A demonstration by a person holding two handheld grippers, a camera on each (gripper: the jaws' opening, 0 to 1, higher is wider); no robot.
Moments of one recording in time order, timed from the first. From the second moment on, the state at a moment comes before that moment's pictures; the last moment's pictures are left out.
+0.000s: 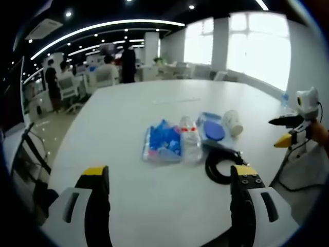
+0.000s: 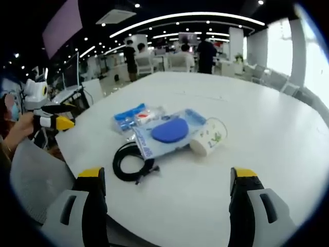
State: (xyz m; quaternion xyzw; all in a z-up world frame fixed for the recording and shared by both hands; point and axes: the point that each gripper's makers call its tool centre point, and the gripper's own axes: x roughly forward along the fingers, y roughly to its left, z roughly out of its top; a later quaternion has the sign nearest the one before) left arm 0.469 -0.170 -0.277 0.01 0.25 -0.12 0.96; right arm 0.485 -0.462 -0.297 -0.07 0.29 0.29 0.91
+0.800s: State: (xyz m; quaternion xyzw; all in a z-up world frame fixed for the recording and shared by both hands) left arm 0.464 -0.169 -0.286 0.01 0.27 -0.12 0.95; right arm 0.483 -0.462 -0.303 -0.07 0.30 0.29 0.91
